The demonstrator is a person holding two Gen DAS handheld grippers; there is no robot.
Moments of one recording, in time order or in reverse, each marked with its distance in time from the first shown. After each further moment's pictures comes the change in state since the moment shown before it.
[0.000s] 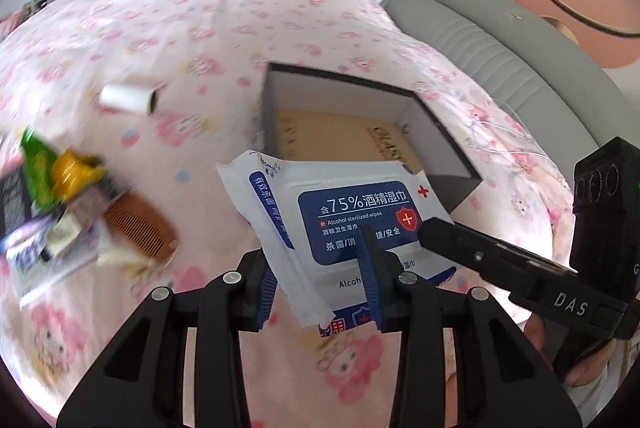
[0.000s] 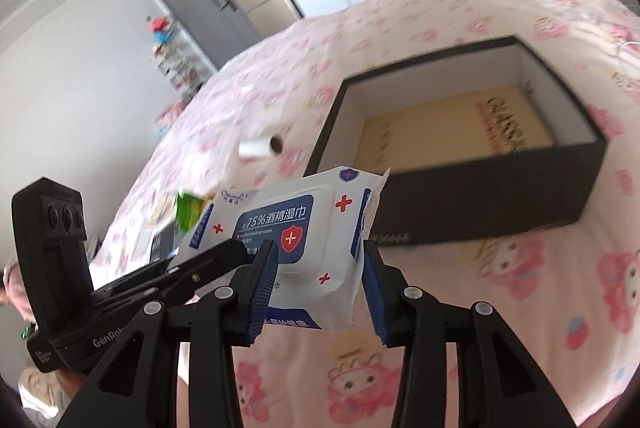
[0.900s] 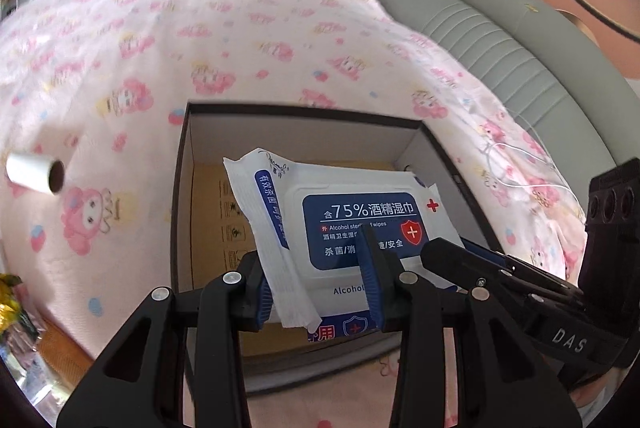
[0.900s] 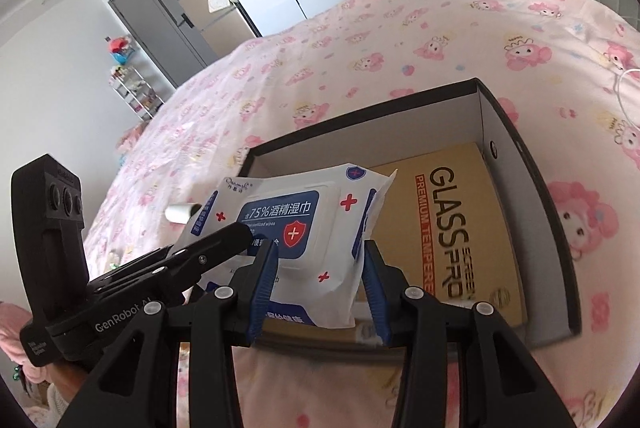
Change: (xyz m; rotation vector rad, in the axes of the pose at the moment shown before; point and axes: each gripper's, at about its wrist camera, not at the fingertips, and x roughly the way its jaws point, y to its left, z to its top) left arm 0.146 -0.014 0.103 -0.033 0.095 -0.008; right arm 0.059 -0.085 0.104 0.045 -0.001 -0.121
